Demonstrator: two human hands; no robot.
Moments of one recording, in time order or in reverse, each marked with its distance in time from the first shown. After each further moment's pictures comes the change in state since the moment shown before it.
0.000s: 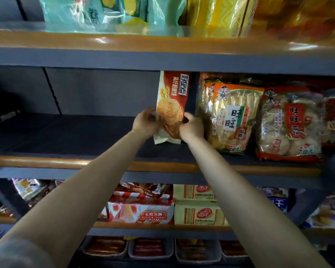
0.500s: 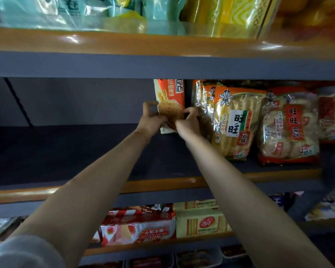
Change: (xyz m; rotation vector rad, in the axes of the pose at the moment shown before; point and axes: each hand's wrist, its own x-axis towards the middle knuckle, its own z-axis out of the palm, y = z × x) left_hand 0.058 -0.003 0.020 -0.370 -0.182 -0.015; right_hand 0.051 -0.004 0.021 0.193 0.143 0.175
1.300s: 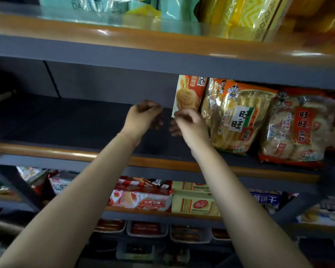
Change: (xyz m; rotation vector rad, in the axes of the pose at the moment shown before) left_hand -0.103 0.038 -0.017 -0.088 0.222 -0.020; right_hand -0.083 -0.010 -0.037 0.209 -0.275 -0.101
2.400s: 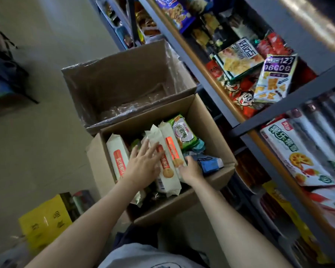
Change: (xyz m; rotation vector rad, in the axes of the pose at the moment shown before) left_hand -0.395 -0.270 -0.491 1.191 0.004 -0.782; right_hand -0.324 0.258 0.498 -0.902 -1.153 0.406
